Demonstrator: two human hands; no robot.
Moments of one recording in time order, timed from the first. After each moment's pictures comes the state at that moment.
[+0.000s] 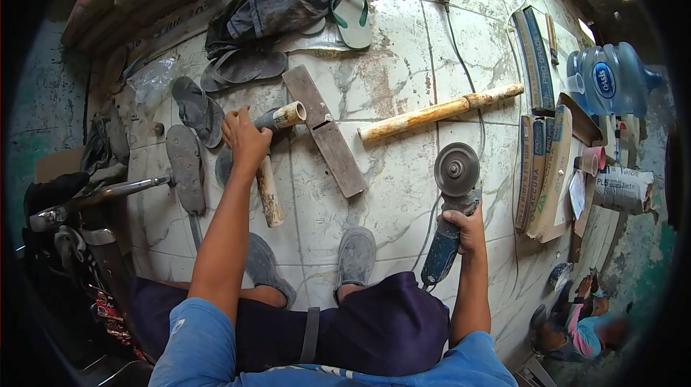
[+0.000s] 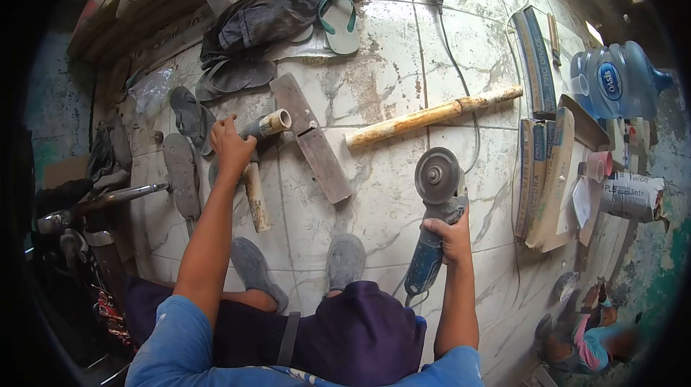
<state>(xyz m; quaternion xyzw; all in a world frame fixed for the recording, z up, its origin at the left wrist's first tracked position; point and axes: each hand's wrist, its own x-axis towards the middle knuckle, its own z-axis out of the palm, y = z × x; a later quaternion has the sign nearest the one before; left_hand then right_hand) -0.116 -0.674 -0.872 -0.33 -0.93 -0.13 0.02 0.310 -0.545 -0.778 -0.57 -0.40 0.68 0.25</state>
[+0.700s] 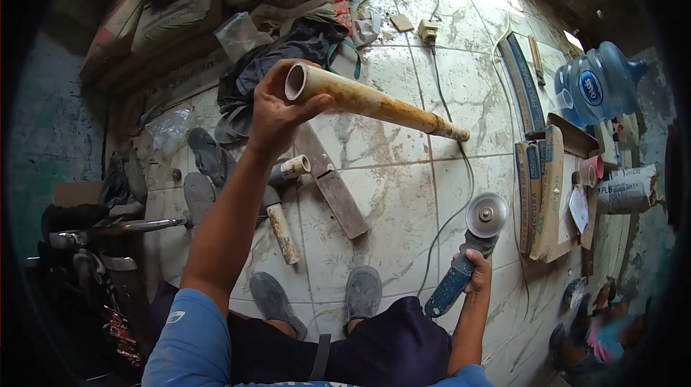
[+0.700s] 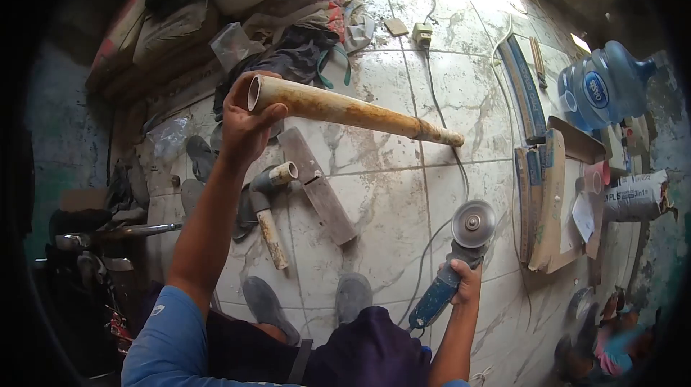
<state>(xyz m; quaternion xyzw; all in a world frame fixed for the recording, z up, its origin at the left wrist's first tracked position) -0.103 -0.540 -0.692 -0.41 -0.40 -0.74 -0.35 0.358 -0.560 -0.778 -0.56 -0.27 0.69 0.37</state>
